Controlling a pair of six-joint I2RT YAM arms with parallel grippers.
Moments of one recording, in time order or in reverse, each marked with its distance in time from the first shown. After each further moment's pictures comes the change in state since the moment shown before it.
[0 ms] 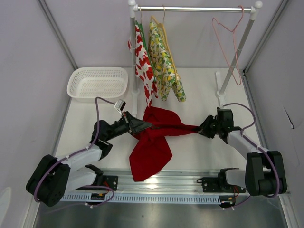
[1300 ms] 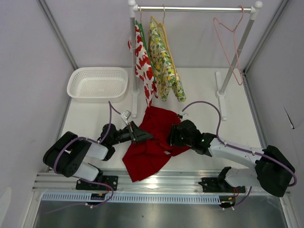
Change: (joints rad) left arm 0.016 0.350 -0.117 0.196 0.071 0.169; right arm 0.769 -0.049 0.052 0.001 0.475 0.071
